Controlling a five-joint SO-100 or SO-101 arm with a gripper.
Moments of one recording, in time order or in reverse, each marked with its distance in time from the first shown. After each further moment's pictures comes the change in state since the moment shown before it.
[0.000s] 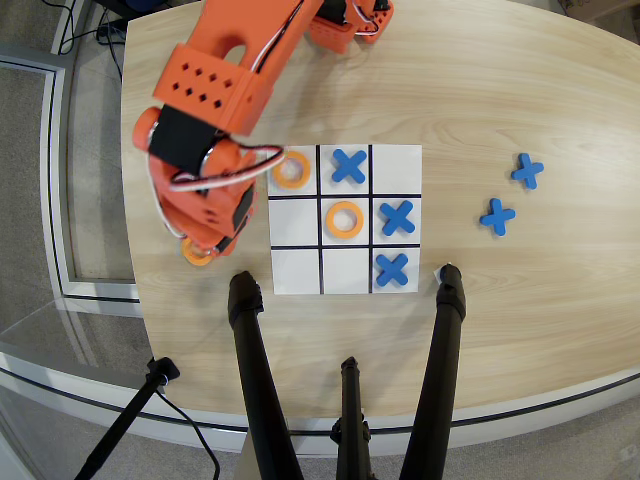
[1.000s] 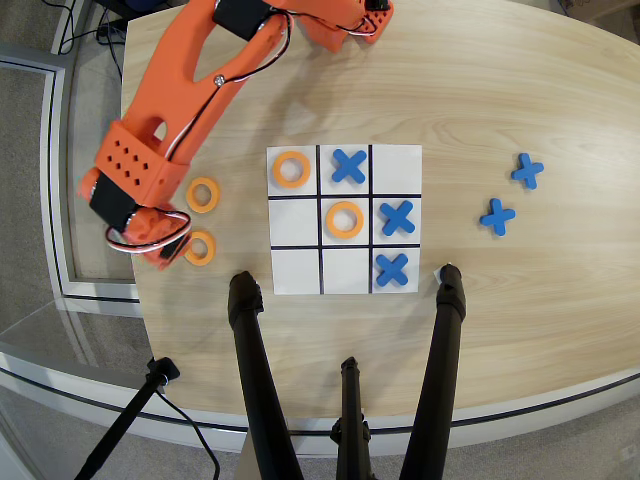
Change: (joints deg) arm 8.4 -25.7 -25.5 10.4 -8.5
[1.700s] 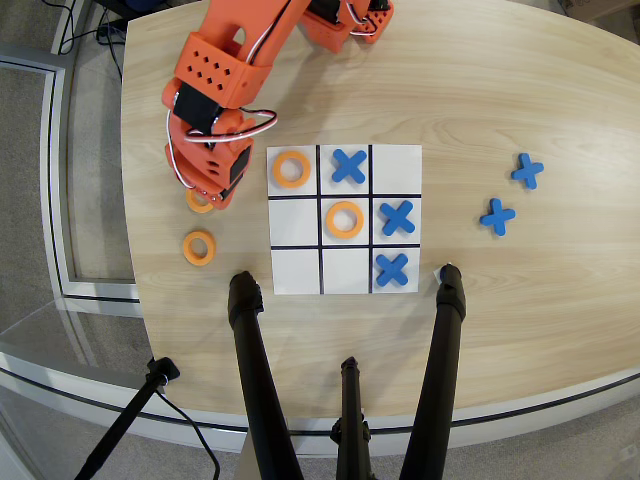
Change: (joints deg) arm -1.4 33.5 57.6 -35.9 -4.0
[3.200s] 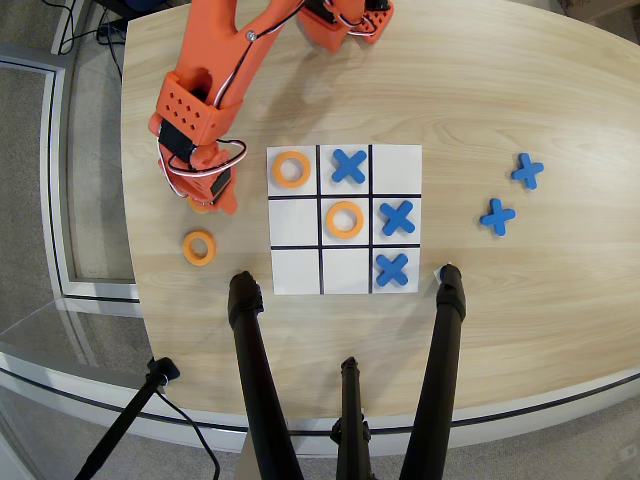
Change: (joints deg) arm 3.6 -17.1 -11.3 3.1 -5.3
